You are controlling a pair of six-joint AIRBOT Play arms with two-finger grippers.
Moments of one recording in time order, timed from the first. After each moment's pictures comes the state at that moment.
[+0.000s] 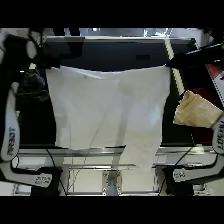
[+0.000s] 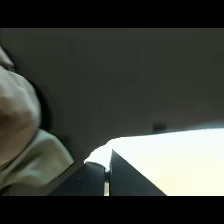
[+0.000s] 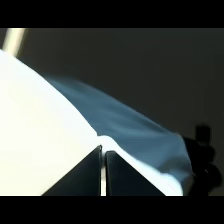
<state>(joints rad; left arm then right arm) -0.15 -1.60 1.78 1.85 -1.16 -1.58 -0.12 -1.61 1.83 -1.02 1.33 1.24</state>
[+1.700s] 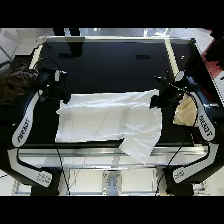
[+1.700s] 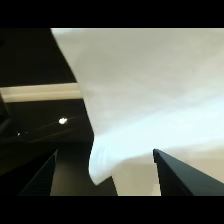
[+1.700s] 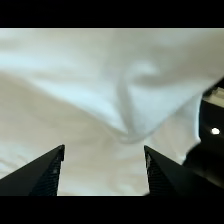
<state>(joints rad) -0.13 -1.66 1.49 1.79 -1.38 -1.57 -0.08 -1.69 1.44 -1.28 1.48 1.23</state>
